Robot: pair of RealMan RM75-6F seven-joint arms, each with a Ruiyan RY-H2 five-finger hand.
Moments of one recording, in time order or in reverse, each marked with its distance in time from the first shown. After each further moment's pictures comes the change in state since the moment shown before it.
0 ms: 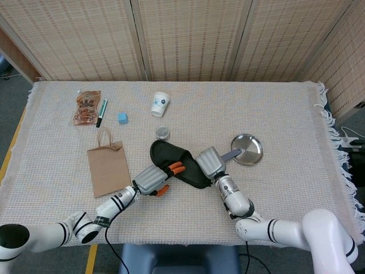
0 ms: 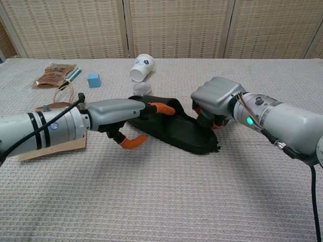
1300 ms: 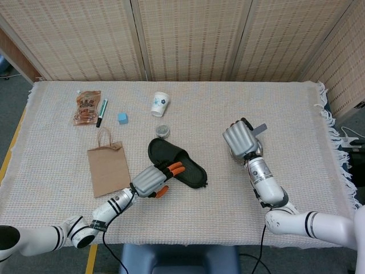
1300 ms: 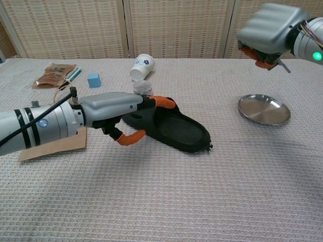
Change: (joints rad) left arm 0.027 0.054 -0.003 -0.115 -0.007 0.049 0.082; right arm -0.012 0.394 -0.017 -0.293 0.020 0.155 -0.311
